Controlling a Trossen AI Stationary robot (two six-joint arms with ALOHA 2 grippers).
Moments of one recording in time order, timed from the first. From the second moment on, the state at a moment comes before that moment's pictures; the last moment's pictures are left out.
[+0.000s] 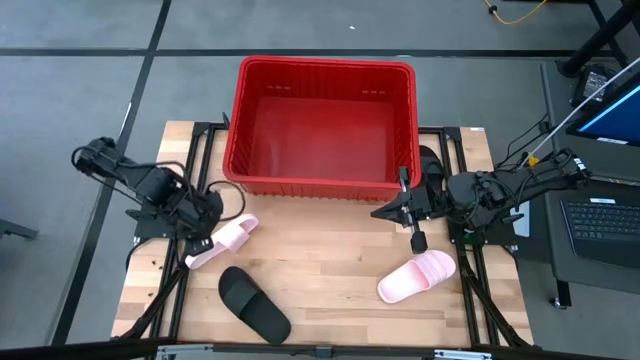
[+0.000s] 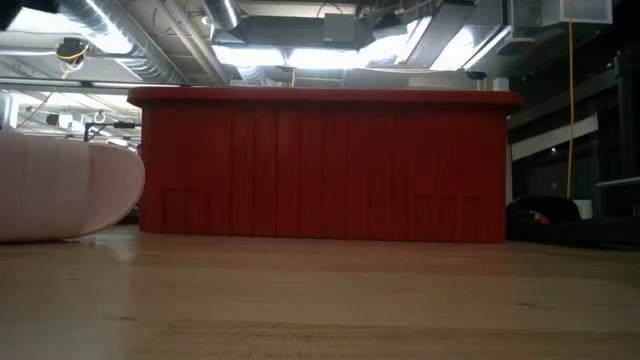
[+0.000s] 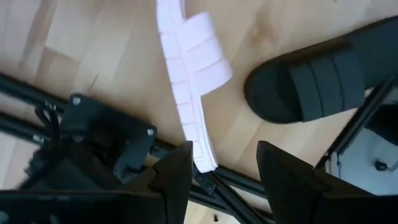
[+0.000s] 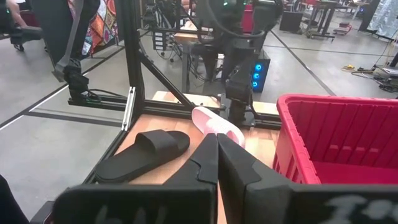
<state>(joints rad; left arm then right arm) -0.50 1.06 1.22 -1.57 0.02 -1.03 0.32 1.01 1.01 -0.16 0.19 -0.01</state>
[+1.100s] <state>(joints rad) -1.14 1.30 1.06 -1.38 -0.24 -1.76 0.32 1.01 1.01 -0.16 0.19 -0.03</state>
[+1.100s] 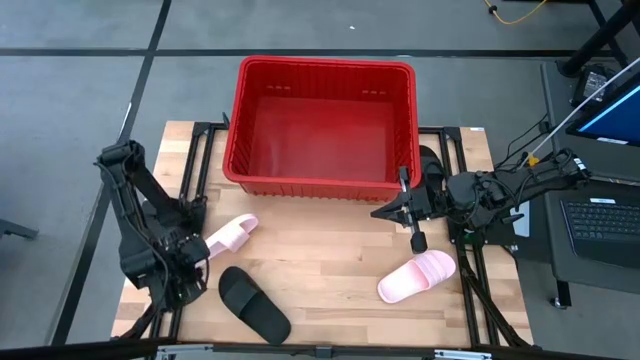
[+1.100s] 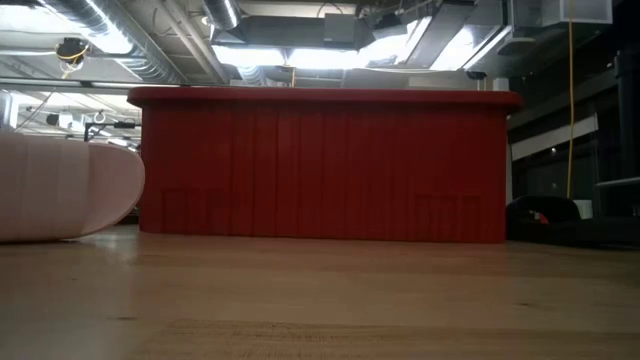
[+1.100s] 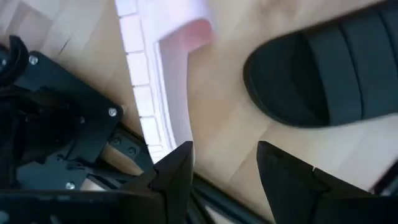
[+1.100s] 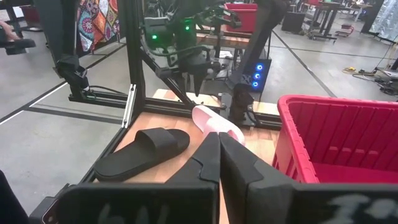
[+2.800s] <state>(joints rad) -1.20 1.37 0.71 -1.11 -0.21 -1.97 0.32 1.06 1.01 -0.11 0.19 -0.03</state>
